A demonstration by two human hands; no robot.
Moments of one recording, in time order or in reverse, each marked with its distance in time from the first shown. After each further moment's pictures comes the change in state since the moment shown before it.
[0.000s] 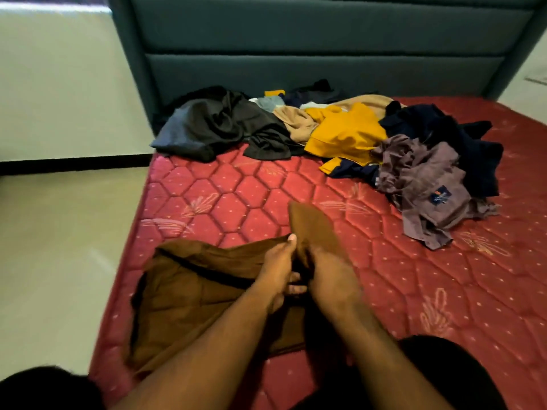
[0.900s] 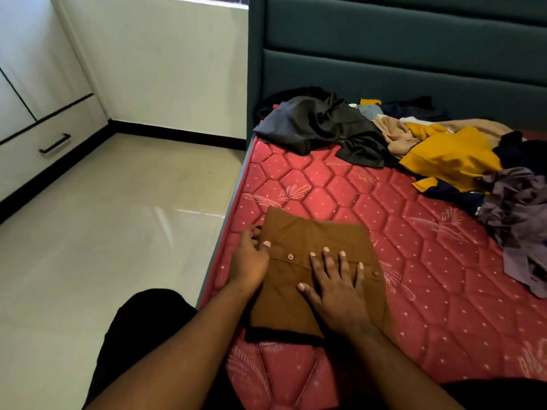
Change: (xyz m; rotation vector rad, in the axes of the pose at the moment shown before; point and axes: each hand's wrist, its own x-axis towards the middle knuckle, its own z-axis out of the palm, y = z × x) left_hand -0.071 0.003 -0.214 0.390 0.664 0.394; right_hand -0.004 -0.070 0.146 -0.444 -0.074 -0.328
